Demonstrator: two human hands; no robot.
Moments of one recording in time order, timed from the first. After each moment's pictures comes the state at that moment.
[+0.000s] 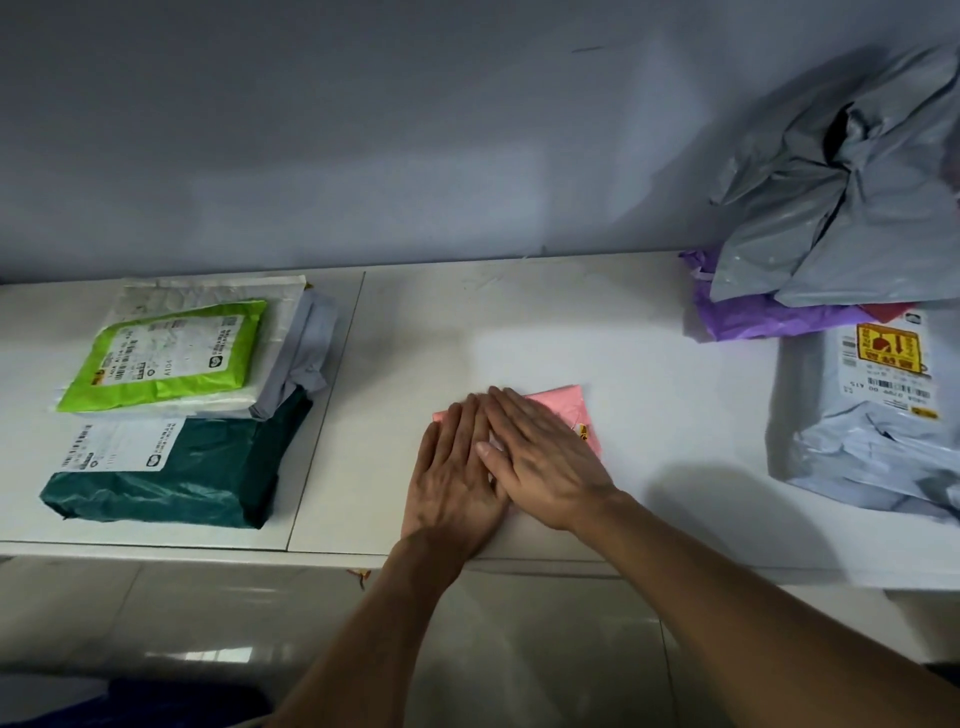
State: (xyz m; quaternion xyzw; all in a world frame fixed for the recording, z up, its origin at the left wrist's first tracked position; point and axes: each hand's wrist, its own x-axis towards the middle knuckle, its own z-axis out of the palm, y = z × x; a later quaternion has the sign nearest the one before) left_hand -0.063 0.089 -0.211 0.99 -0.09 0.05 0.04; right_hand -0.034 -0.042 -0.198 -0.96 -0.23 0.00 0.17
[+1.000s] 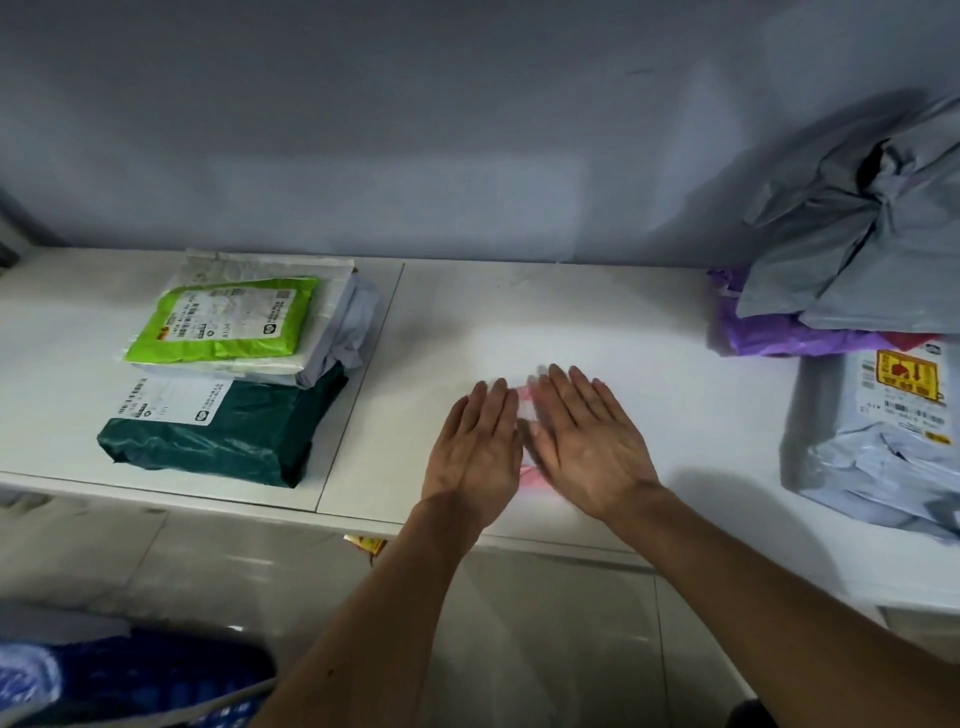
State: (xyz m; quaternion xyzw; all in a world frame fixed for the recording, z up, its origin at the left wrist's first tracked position) left_hand -0.060 0.095 -0.191 0.99 -0.11 0.07 0.04; right_hand -0.041 -0.060 -0.182 -0.98 -0.18 -0.05 0.03
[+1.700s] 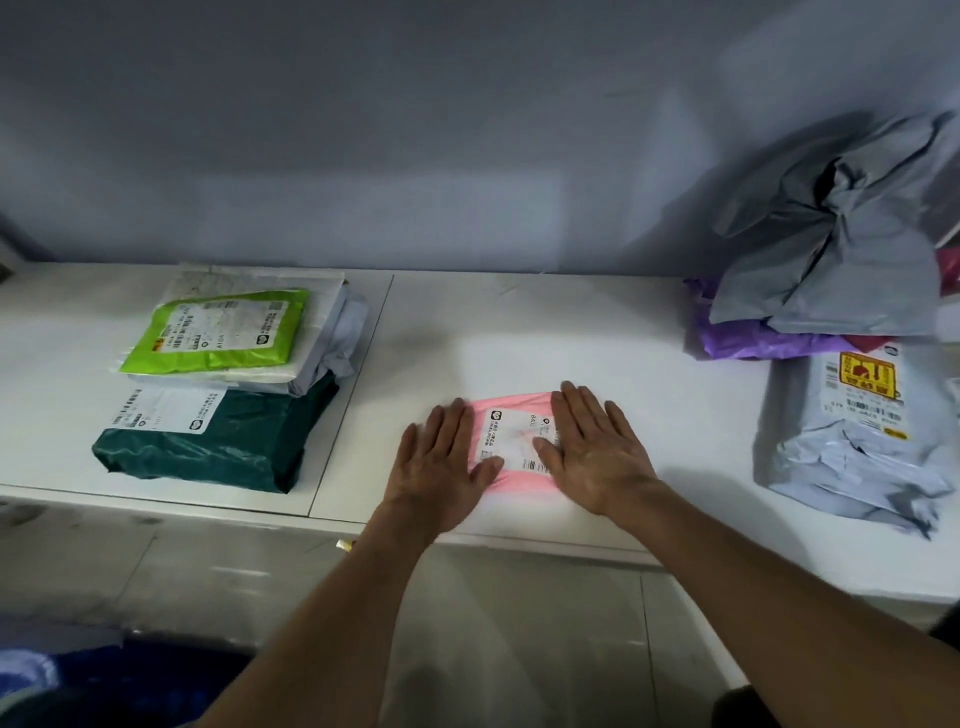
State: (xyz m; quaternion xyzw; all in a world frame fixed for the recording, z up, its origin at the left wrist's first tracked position) left_hand -0.068 0.125 -0.192 0.99 -0.06 -0.08 0.05; right_hand -0.036 -0.084 -0.185 -0.98 -0.14 0.12 0.05
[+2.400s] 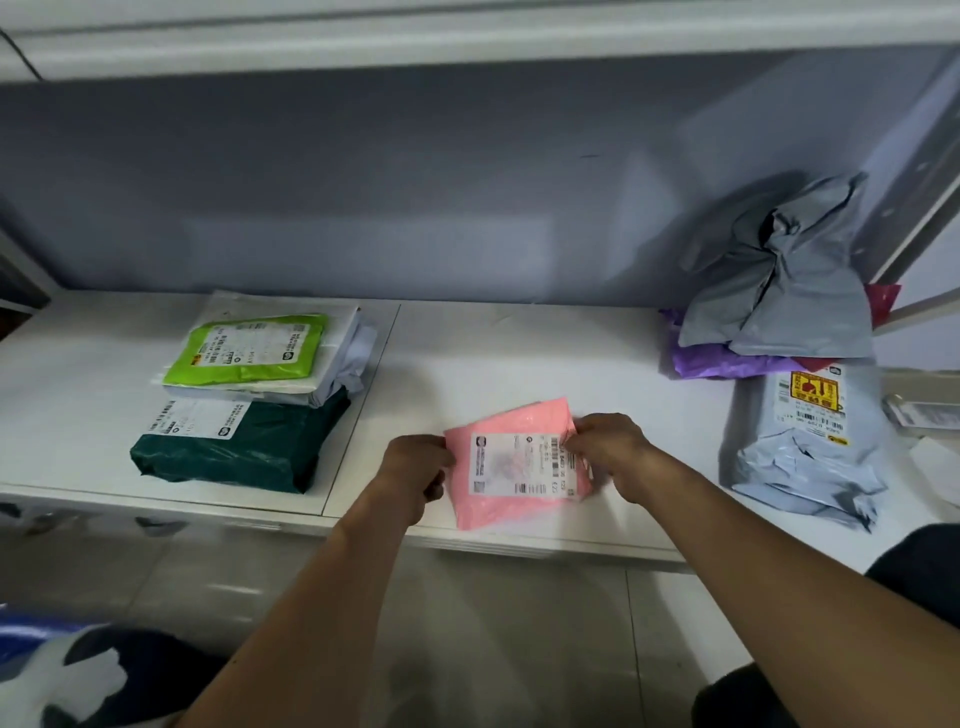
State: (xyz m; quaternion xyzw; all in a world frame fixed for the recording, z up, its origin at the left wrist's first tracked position) left_hand -0.083 0.121 -0.115 0.68 0.34 -0.13 0.64; right_hand -0.047 -0.099 -0.116 -0.79 0.19 0.20 0.55
